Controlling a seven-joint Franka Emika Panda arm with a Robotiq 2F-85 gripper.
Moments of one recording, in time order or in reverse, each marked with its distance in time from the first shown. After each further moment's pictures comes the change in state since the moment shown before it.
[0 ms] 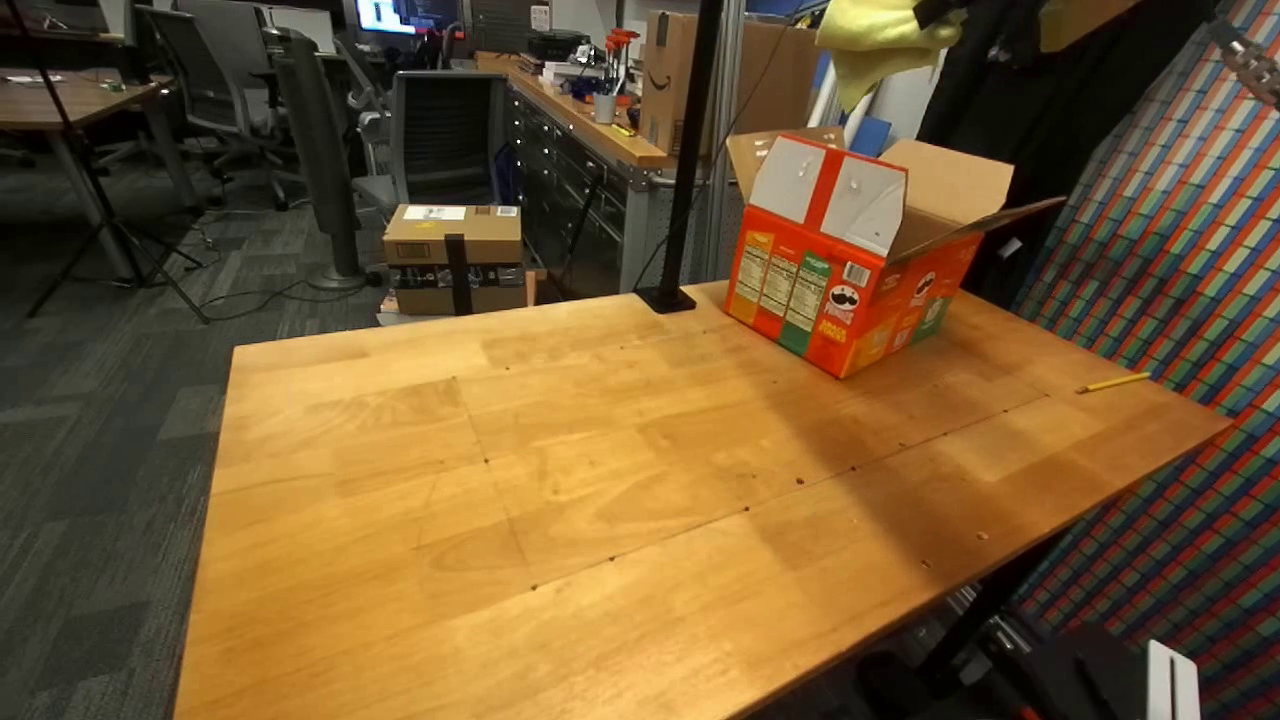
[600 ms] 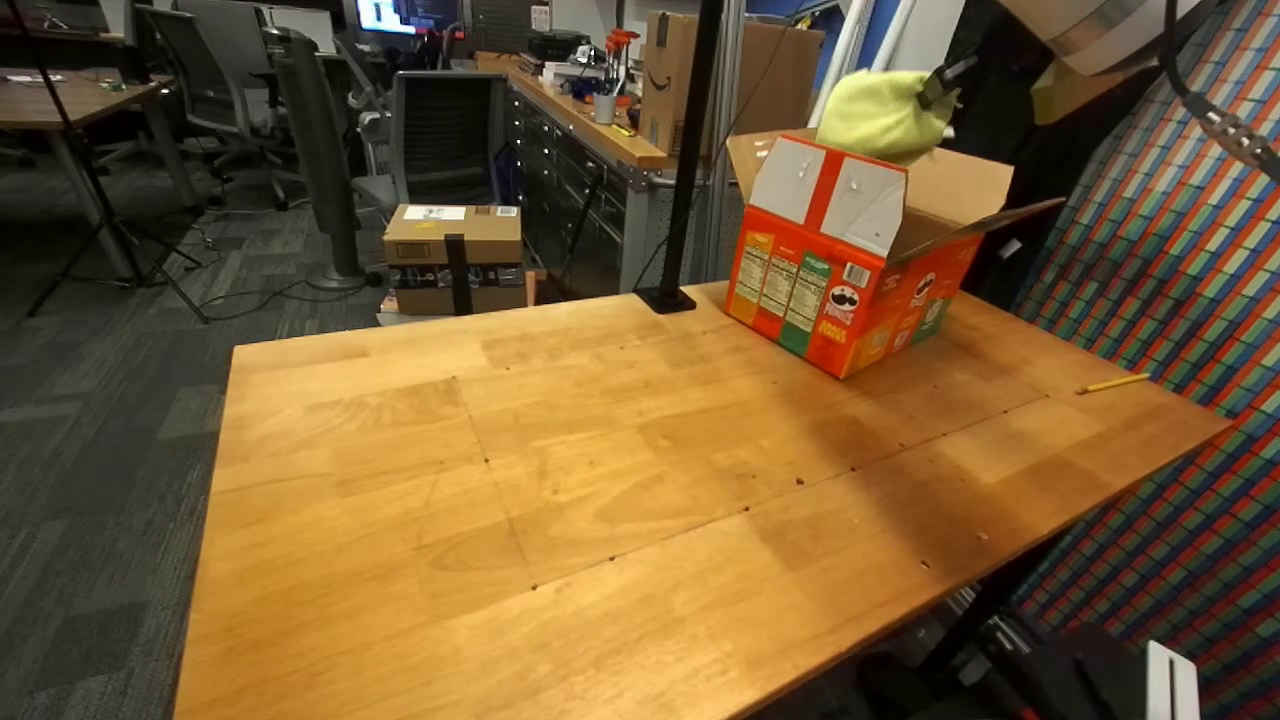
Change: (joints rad) arm -0.029 0.073 -0.021 -0.070 0.001 0.000 0.025
